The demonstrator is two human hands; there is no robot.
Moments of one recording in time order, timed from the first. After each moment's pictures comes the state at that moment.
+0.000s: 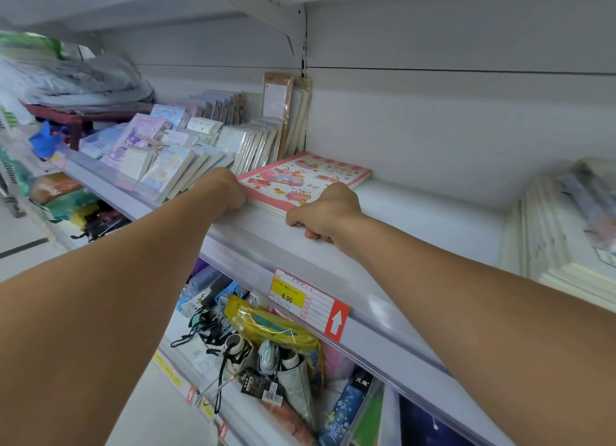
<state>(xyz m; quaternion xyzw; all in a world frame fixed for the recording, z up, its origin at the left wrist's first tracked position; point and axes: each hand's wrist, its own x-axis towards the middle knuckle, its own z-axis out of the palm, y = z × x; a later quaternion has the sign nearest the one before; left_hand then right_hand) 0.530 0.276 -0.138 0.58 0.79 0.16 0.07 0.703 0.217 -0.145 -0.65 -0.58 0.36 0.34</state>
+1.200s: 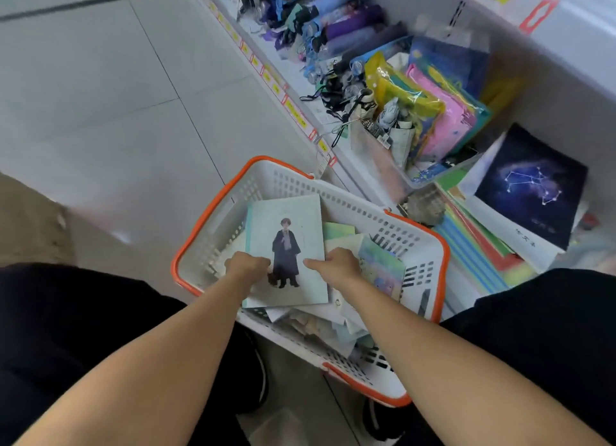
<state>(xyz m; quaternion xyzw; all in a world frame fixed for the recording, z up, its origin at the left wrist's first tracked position) 0.442 -0.223 -0.498 0.14 0.87 0.13 0.45 0.622 -0.162 -0.484 -0.65 -0.56 0.51 0.01</state>
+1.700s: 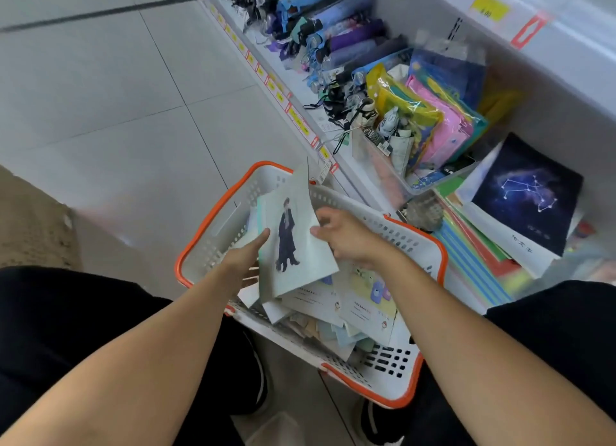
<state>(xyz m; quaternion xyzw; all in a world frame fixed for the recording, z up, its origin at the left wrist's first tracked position) 0.426 -0.233 -0.472 0.06 0.72 0.34 0.60 0.617 -0.131 -0.393 -0.42 -0.66 0.63 0.05</state>
